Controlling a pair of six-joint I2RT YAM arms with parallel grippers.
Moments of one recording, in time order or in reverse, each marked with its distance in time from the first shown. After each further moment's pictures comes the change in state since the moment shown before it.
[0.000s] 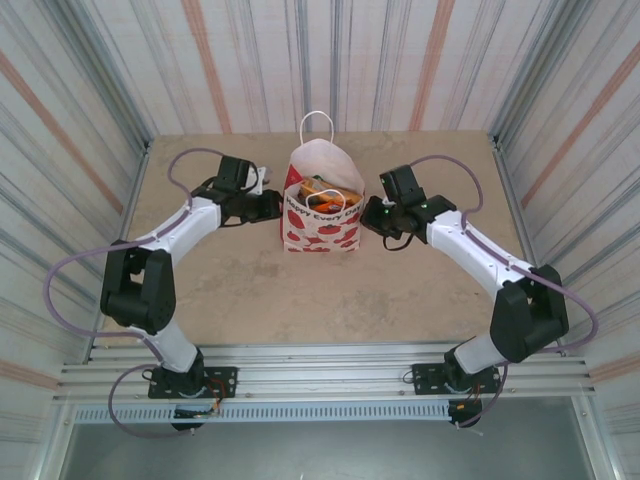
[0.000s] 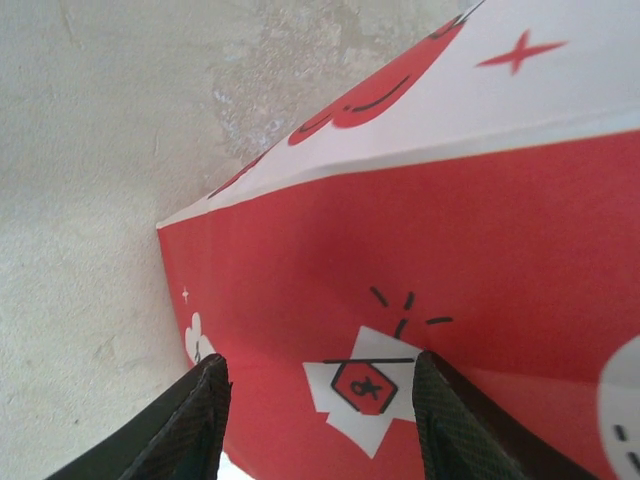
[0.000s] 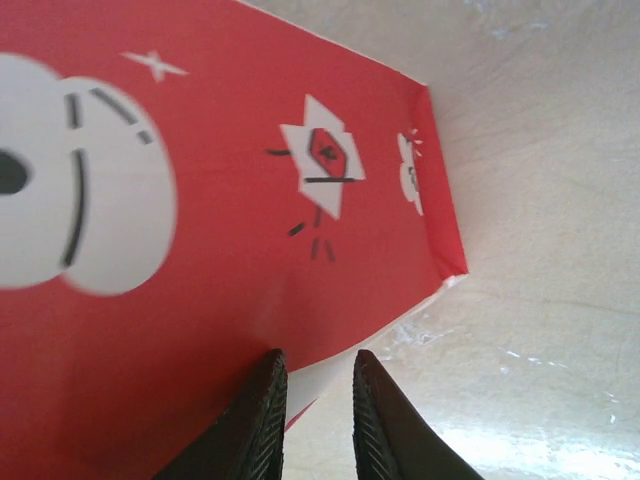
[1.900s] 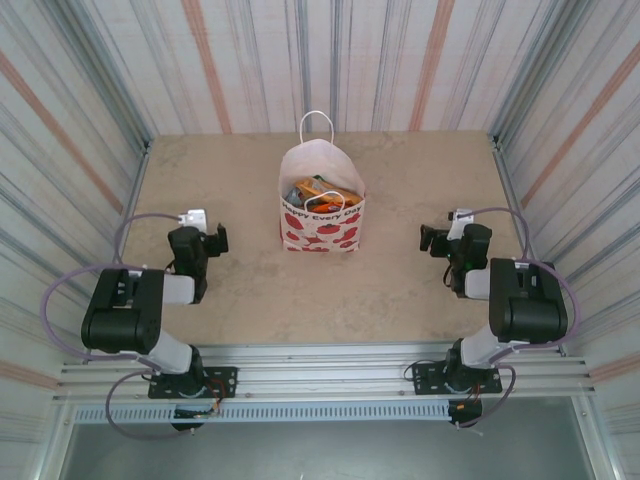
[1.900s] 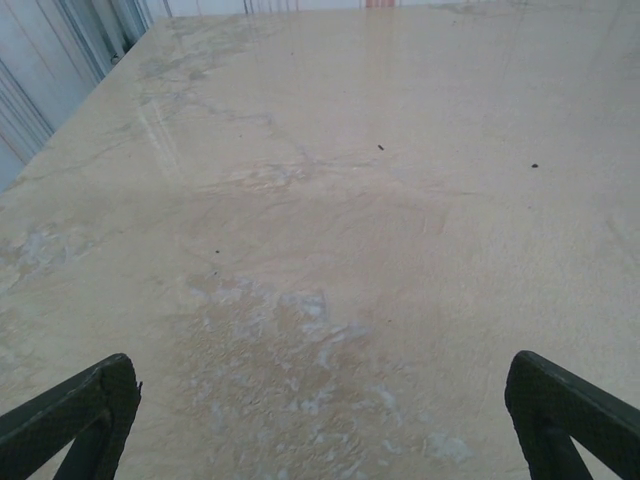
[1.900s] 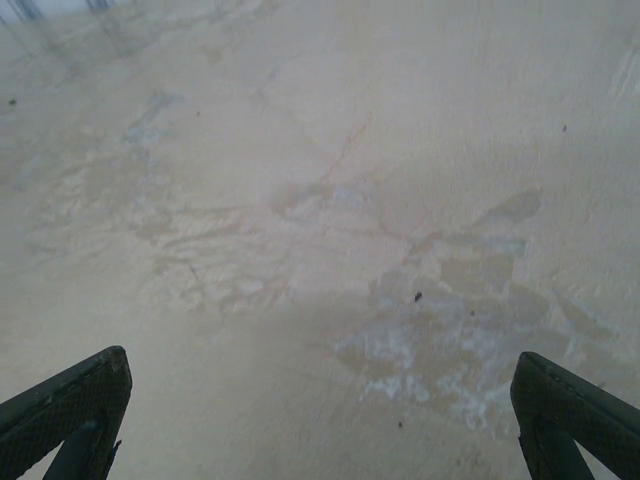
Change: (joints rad) left arm 0.261 -0.166 -0.868 1.183 -0.608 0.390; right arm -0.586 0.078 -0.774 1.290 -0.048 -0.763
